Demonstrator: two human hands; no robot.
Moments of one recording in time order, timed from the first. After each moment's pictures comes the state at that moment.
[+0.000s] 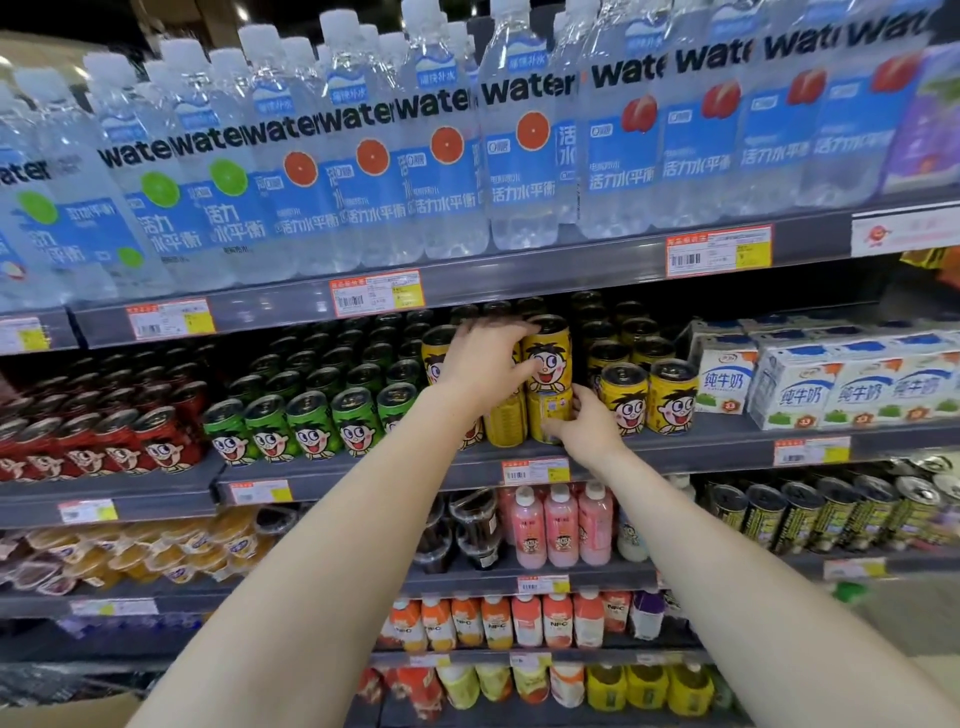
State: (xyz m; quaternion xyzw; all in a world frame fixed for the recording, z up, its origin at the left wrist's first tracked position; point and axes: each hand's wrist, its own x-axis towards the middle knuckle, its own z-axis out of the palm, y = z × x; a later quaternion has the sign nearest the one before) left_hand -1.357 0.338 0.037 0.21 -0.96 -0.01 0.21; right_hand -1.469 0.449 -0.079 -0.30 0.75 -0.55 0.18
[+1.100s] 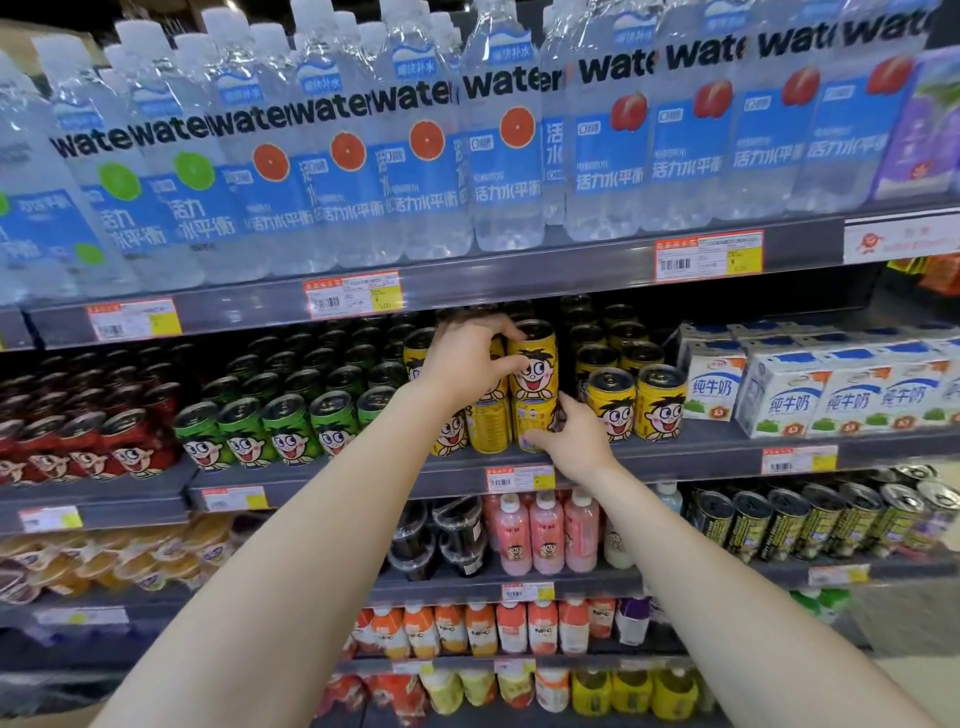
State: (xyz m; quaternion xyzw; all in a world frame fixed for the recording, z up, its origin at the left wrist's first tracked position) left_hand -1.364 0.324 0.037 0.20 -0.94 -0.14 0.24; right_hand -1.474 0.450 -0.087 -0.35 0.78 -0.50 0.12
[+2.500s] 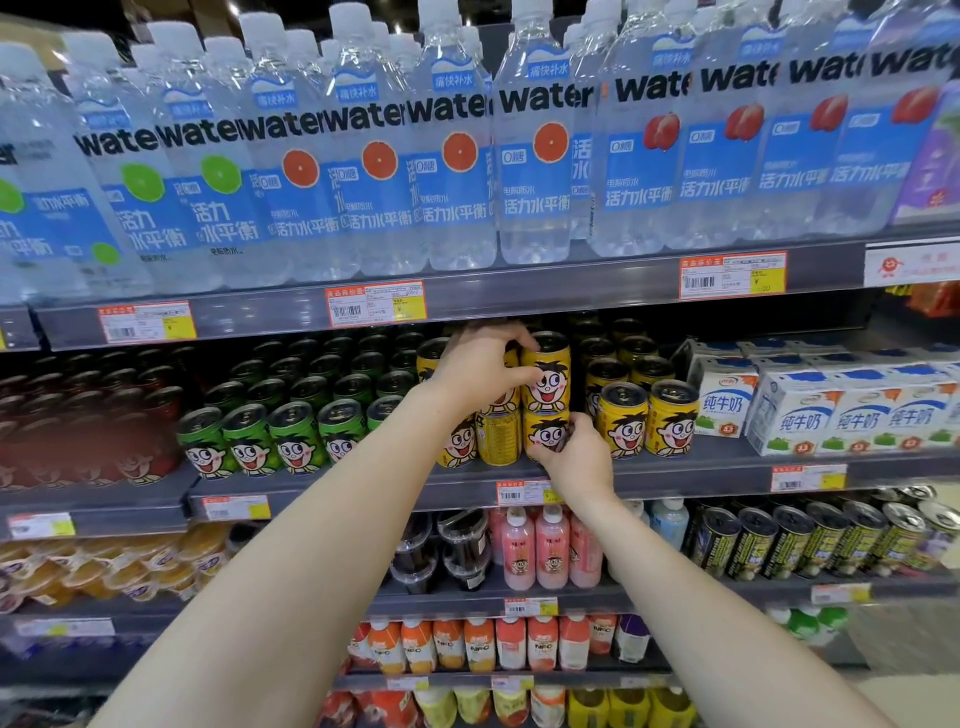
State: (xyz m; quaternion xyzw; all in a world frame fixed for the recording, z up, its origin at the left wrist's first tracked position) left_hand -1.362 0.315 0.043 0.21 -0.94 -0.16 0.19; right_hand -1.454 0.437 -0.095 -0.27 0.82 -0.51 0.07
